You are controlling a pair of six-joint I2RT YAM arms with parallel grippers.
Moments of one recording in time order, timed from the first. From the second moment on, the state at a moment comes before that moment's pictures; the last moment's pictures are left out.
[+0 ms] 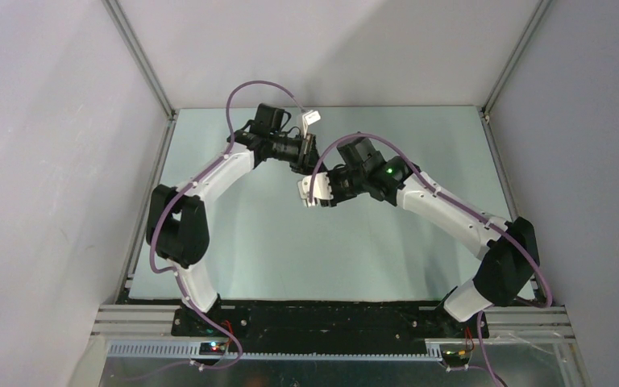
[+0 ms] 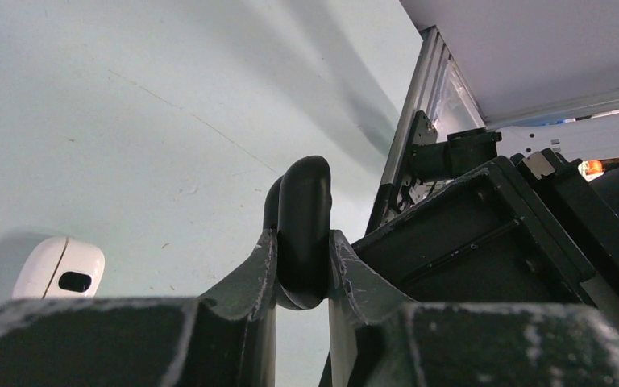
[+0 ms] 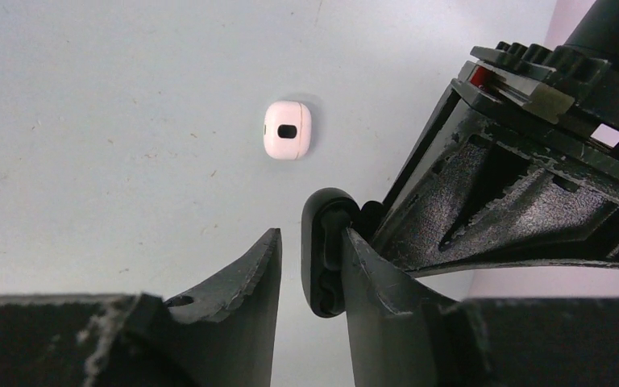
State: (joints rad) left arm -0.42 1.80 1.50 -0.47 0.97 -0.17; right arm 0.76 1.54 1.39 -0.63 -0.30 -1.17
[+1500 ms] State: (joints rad) left arm -0.23 1.89 1.35 -0.70 0.99 0.18; right arm 0.34 1.36 1.23 -0.58 -0.56 -0.36
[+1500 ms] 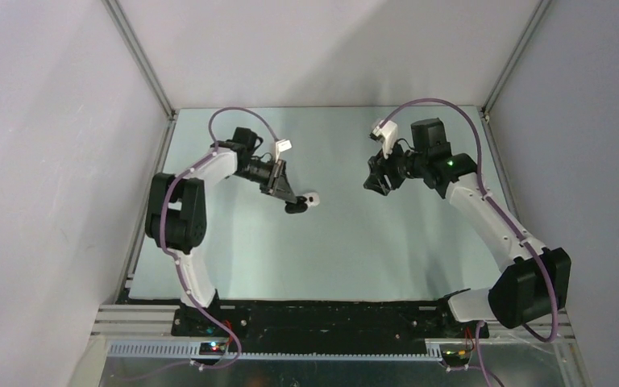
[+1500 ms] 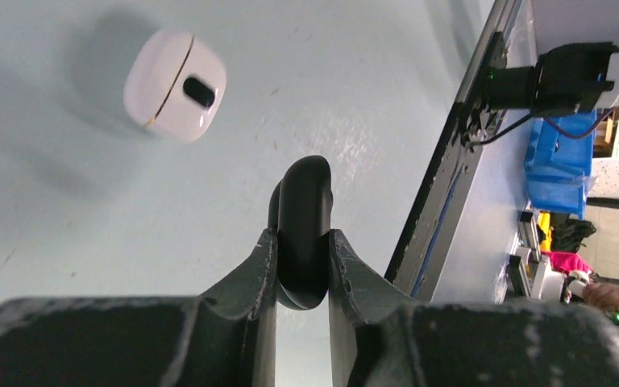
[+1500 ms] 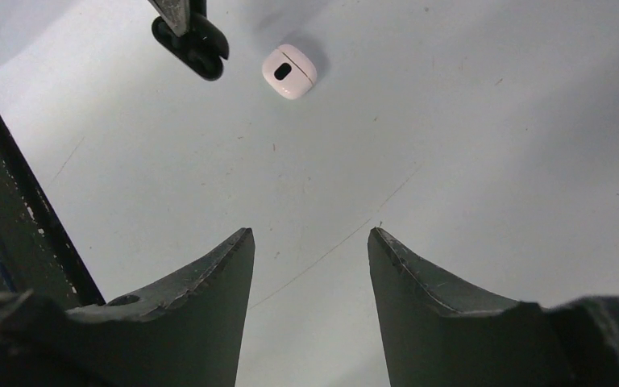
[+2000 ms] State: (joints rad) left arm -0.25 2.04 1.32 -0.86 0.97 0.41; right arm 0.31 1.36 1.22 -0.56 -0.57 -0.29
